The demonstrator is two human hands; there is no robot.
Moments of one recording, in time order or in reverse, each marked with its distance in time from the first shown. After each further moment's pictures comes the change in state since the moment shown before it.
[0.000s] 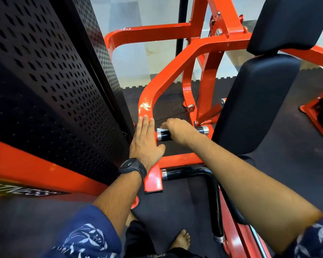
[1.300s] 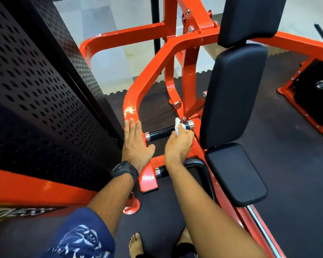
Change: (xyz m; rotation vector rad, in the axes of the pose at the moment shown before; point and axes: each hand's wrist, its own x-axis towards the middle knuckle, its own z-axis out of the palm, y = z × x) left_hand -0.002 0.002 -0.005 -0.117 -0.032 -0.006; right_hand -0.046 -0.055 0.043 0.959 0.863 1.008
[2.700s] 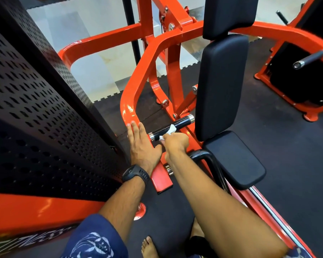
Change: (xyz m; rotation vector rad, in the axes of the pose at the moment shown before) left_hand 0.004 -0.008 0.004 -0.063 -0.008 0.072; right_hand -0.006 0.001 0.051 0.305 -0.027 0.531
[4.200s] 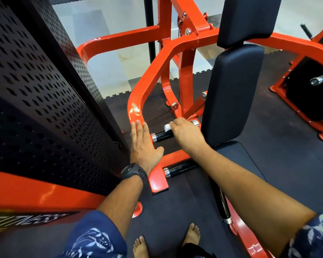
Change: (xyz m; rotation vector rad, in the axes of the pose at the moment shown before) left_hand -0.003 0.000 0.001 0.070 0.000 0.024; right_hand 0.040 -0.054 -0.061 -1.402 -0.245 -1.438
